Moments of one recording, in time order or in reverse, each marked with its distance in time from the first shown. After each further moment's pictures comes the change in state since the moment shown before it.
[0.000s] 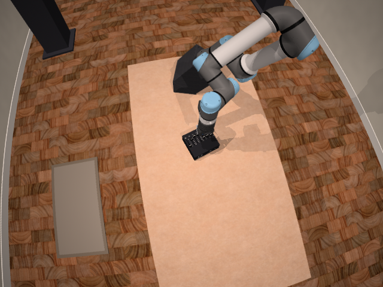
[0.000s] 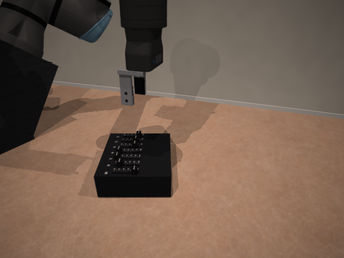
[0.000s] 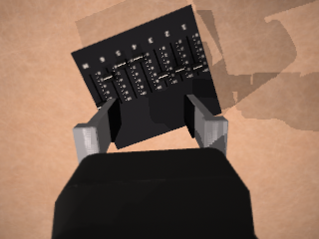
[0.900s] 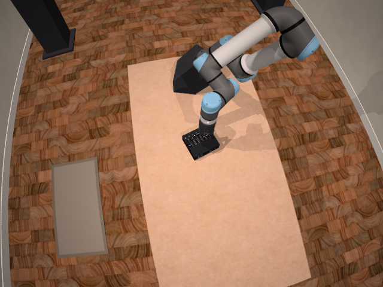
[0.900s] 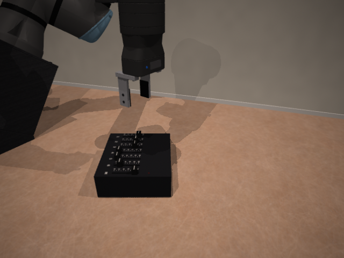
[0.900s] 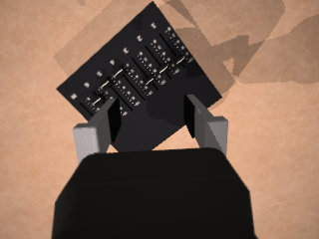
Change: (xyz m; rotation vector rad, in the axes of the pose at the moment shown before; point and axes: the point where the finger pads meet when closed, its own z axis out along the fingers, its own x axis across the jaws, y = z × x) arm 0.014 -0.004 0.010 0.000 0.006 0.326
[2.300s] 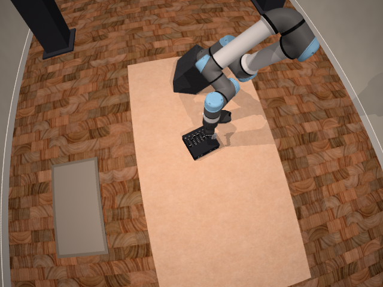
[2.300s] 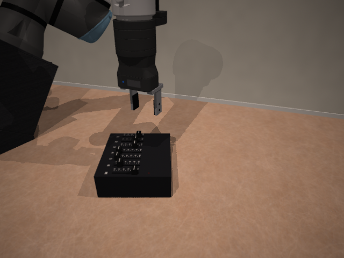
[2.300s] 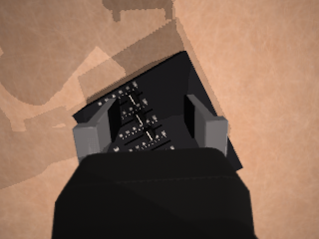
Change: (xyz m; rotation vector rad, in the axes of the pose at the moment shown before) arm 0.042 -0.011 0.040 0.016 0.012 1.396
